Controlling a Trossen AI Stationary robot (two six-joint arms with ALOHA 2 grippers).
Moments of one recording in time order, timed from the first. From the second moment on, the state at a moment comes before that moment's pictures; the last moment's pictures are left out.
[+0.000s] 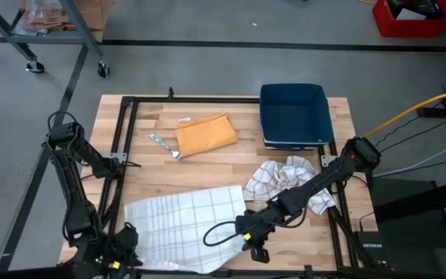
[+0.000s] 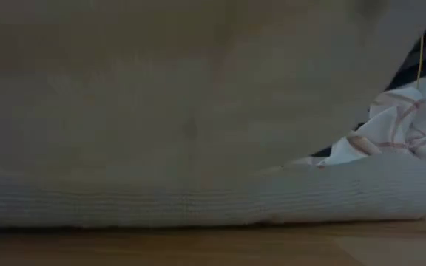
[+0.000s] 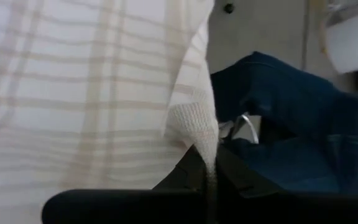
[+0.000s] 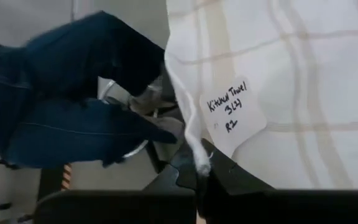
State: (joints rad) left arm -1.28 1.46 0.98 -0.35 -0.55 -1.54; right arm 0.58 1.78 1.29 -0.28 -0.25 0.74
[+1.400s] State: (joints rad) left arm -1.30 1.46 1.00 -0.69 -0.69 -2.24; right arm 0.56 1.81 1.34 -0.39 -0.16 0.97
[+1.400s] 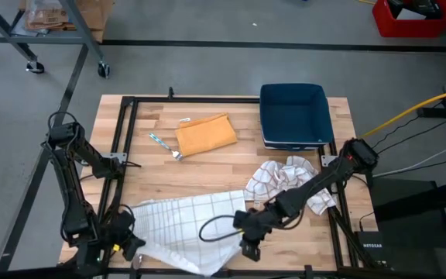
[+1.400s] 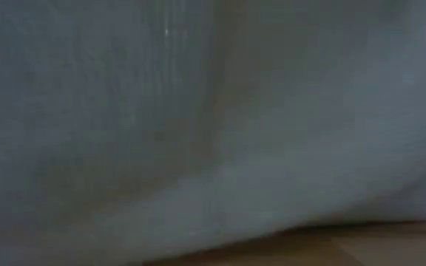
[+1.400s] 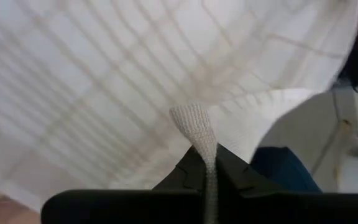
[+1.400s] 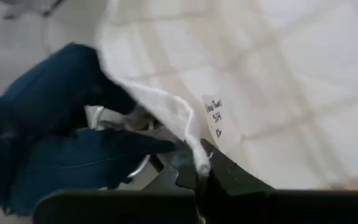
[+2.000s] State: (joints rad) left arm -1.30 1.46 0.98 -1.10 -0.54 -2.22; right arm 0.40 1.82 1.34 -0.63 -0.01 0.84
